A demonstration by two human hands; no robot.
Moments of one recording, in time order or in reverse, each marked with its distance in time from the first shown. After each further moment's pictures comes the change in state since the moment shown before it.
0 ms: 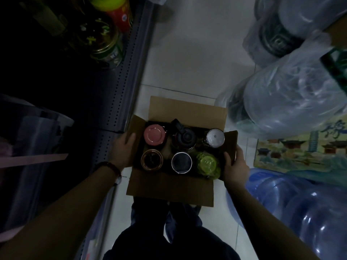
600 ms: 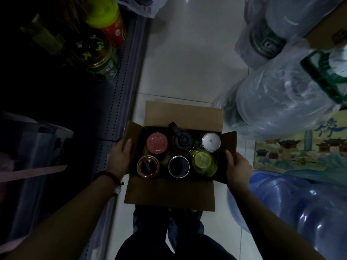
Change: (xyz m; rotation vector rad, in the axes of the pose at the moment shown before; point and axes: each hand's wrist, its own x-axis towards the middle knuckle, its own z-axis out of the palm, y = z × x) left_hand -0.014 0.019 0.000 0.084 0.113 0.024; right_hand 0.009 -0.007 -0.017 0.054 -0.004 0.002
